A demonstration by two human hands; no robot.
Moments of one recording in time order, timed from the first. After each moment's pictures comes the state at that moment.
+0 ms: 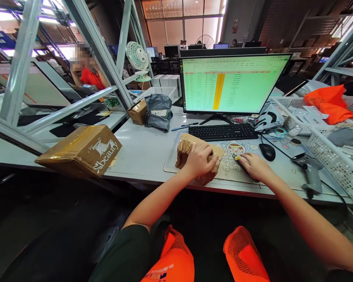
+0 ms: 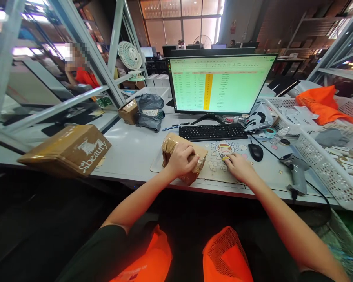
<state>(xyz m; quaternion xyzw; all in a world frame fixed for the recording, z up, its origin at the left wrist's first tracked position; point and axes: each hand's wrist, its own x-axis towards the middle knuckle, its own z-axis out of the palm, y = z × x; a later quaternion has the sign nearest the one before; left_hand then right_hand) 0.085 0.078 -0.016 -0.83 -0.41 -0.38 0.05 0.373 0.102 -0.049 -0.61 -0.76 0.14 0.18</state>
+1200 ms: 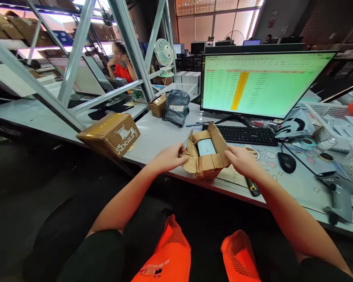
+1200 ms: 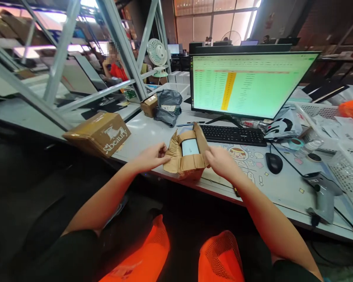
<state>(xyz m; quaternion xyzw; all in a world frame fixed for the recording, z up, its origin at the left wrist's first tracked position) -0.027 0.019 0.031 -0.72 -0.64 -0.18 -0.17 0.265 0.088 0.031 -0.47 -0.82 0.26 0.21</state>
